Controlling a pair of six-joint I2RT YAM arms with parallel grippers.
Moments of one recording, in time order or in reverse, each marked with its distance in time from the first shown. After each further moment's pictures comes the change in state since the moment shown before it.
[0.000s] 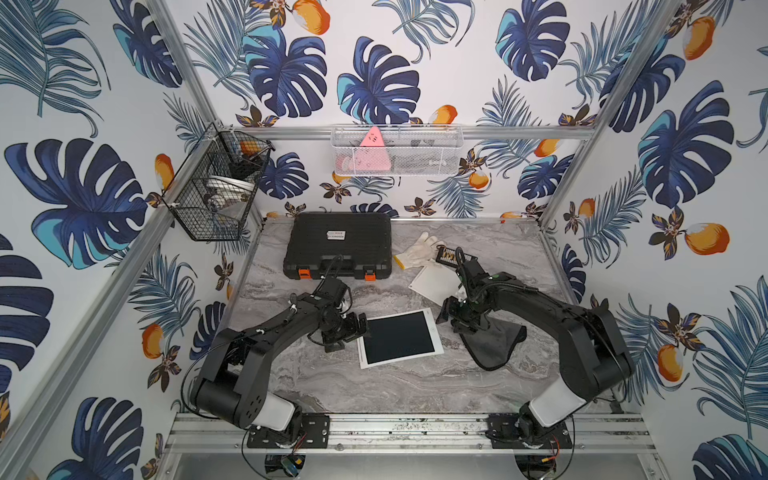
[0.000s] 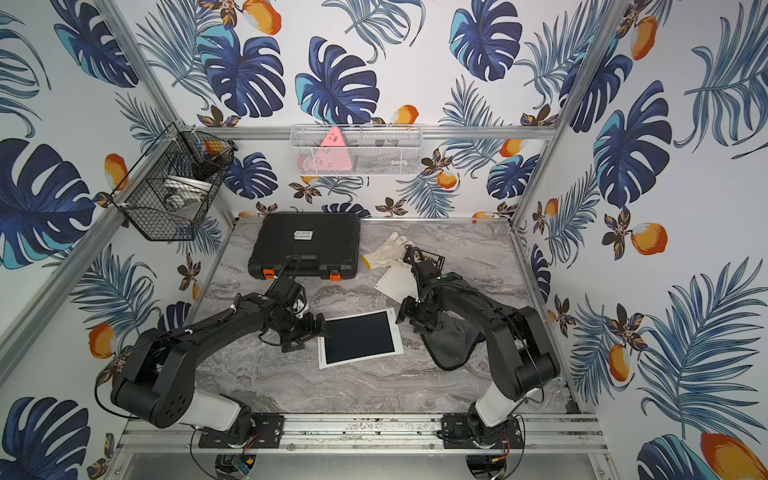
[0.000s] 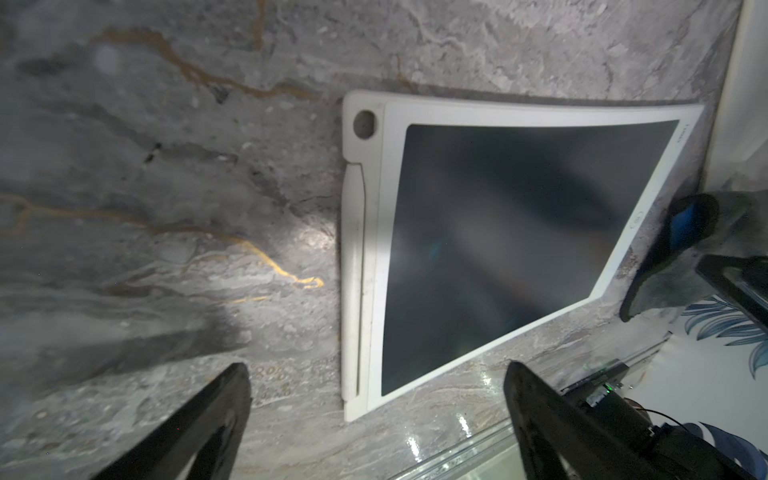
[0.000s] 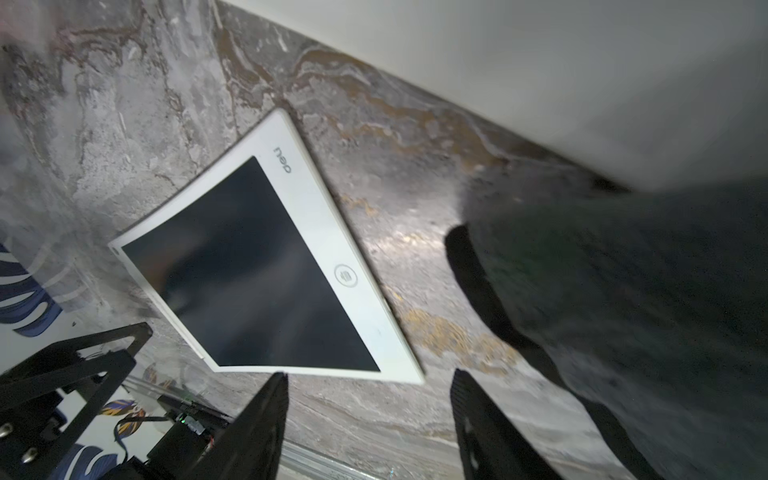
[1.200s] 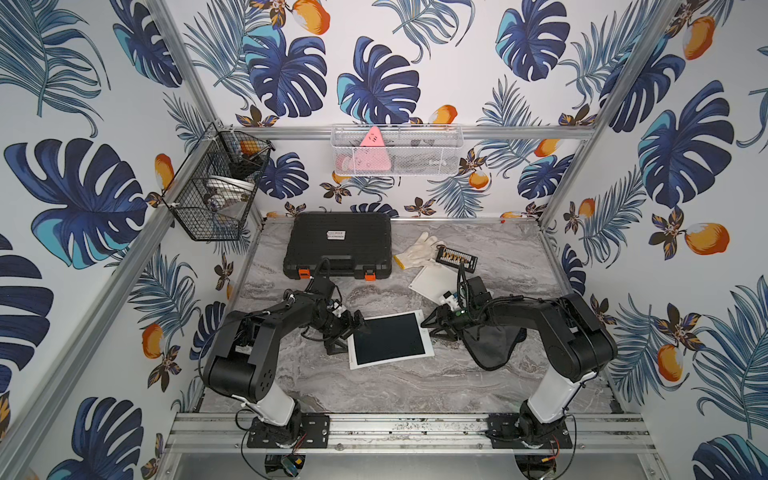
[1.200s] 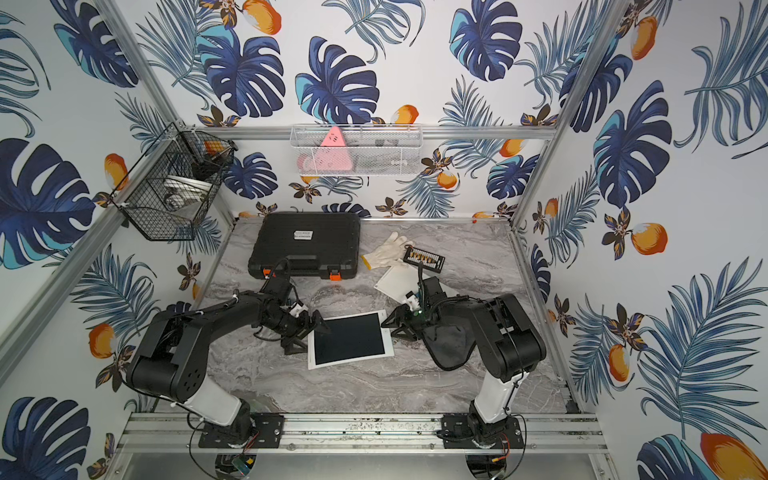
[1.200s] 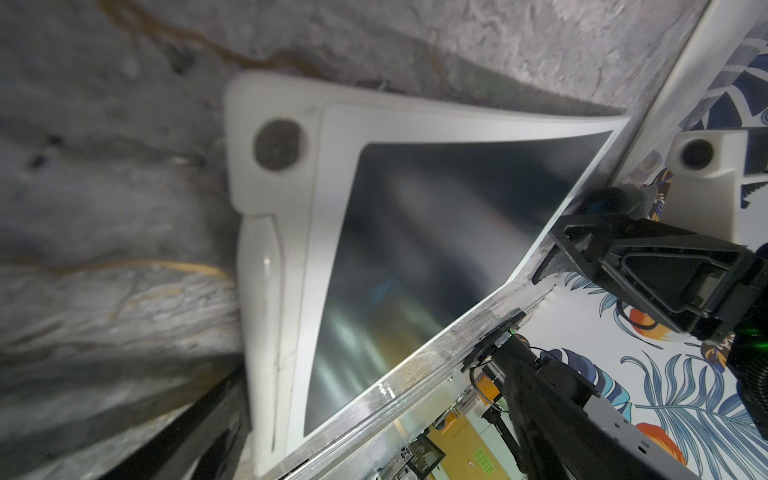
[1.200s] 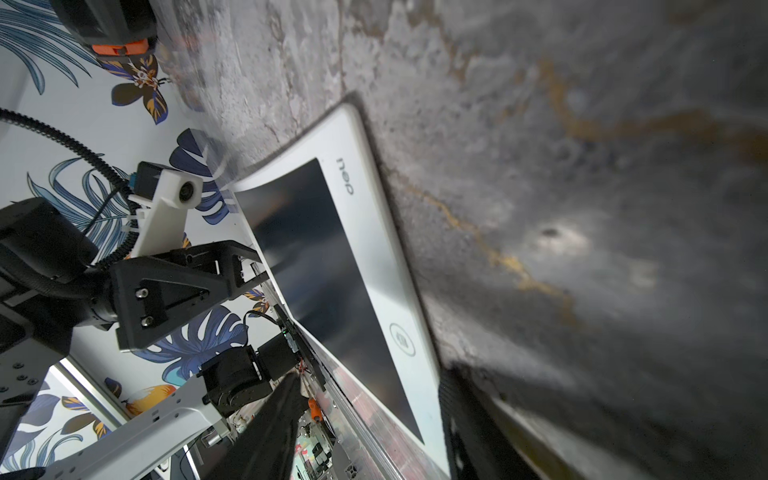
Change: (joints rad) left arm 0.129 0.153 -0.003 0.006 0.256 0.037; right arm -0.043 0.098 -0.274 0.626 -0.456 0.077
